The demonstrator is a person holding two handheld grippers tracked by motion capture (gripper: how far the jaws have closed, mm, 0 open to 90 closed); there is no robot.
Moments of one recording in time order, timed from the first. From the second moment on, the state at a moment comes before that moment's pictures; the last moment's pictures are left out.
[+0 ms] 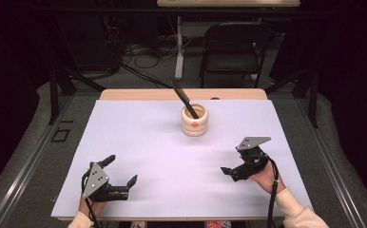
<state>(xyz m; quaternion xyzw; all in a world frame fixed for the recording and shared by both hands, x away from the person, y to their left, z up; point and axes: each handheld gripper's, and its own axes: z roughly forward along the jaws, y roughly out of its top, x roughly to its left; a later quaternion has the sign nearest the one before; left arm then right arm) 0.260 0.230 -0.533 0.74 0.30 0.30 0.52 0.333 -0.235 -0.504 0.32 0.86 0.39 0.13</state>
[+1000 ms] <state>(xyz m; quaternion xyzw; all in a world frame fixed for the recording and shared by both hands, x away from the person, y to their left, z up) 0.260 0.229 -0.533 0.74 0.30 0.30 0.53 0.295 -0.244 -0.517 0.31 0.84 0.42 0.17</state>
